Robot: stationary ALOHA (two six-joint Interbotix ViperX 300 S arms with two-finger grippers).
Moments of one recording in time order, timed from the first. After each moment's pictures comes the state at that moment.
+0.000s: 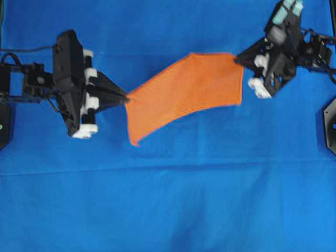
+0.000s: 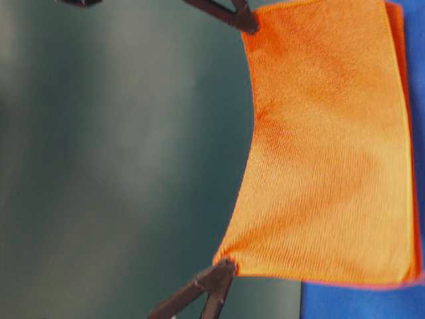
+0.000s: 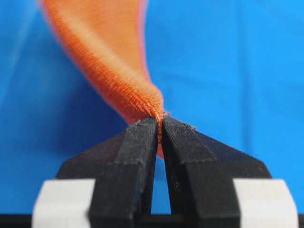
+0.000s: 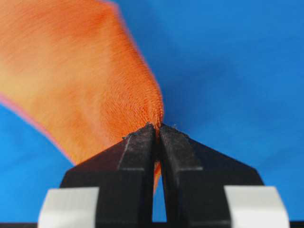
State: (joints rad) left arm 0.04 -0.35 0.87 -0.02 -0.03 -0.06; right arm -0.38 -0.41 0.90 -0.17 0.19 0.31
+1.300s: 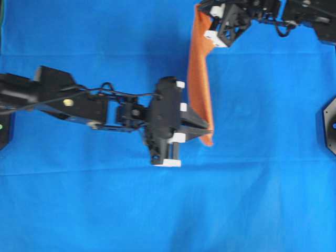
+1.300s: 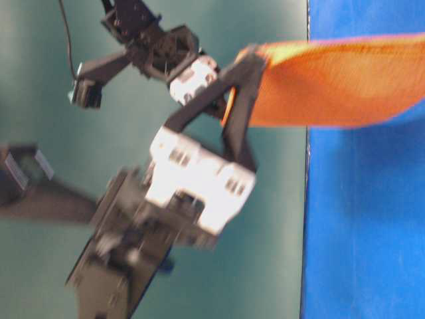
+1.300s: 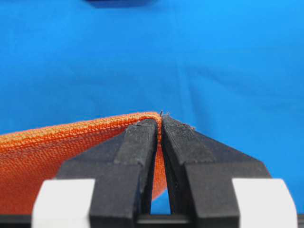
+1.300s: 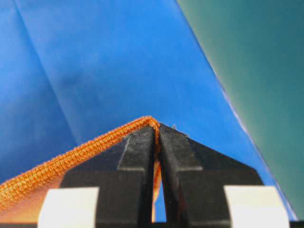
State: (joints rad) left arm -0.07 0.17 0.39 -0.03 -0.13 0.09; right arm -0.53 -0.10 0.60 -0.42 0.14 0.30
